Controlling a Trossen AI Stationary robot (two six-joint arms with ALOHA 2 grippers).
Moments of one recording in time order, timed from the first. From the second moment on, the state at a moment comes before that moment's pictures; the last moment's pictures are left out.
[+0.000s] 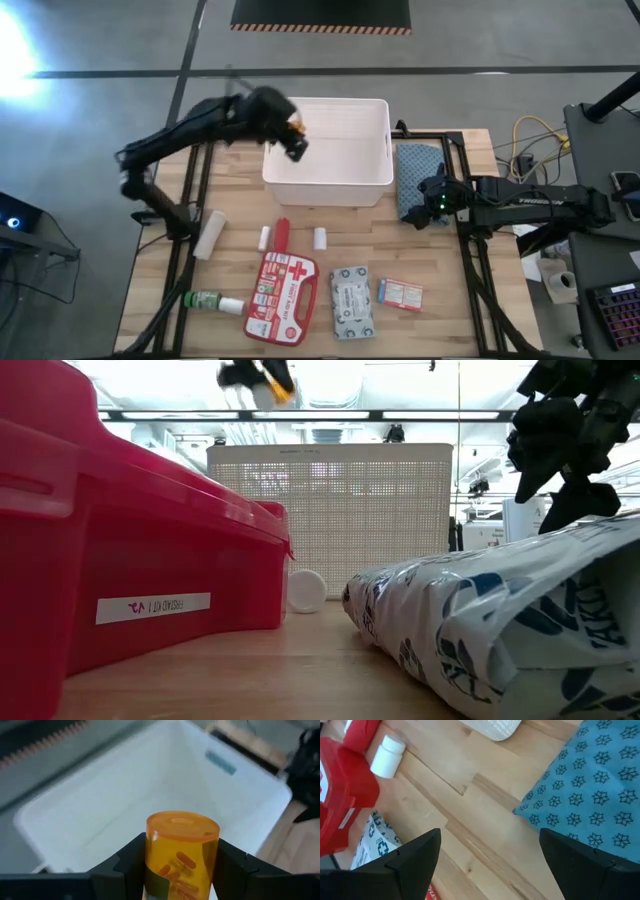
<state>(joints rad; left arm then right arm) 0.32 1.56 1.91 -1.08 -0.23 -0.34 -0.16 0.72 0.51 -0.72 -0.08 0.92</state>
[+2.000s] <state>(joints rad) -0.22 1.22 0.93 -0.86 -0.03 -1.45 -0.14 0.82 0.50 -0.67 -0.23 0.91</state>
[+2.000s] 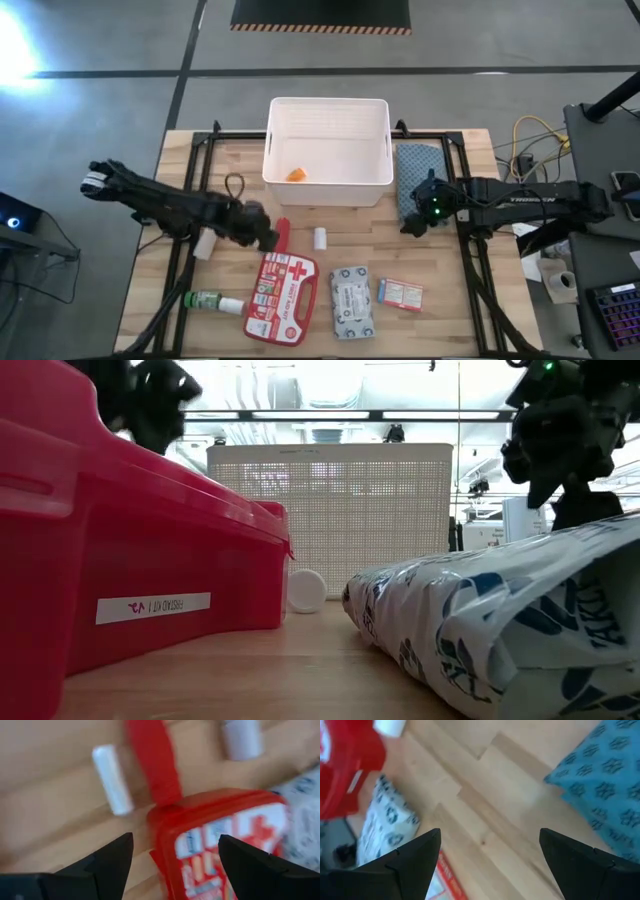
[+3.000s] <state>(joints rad) -0.06 1.34 0.78 -1.33 -0.13 -1.18 -0.14 0.88 0.51 -0.65 -0.20 0.90</state>
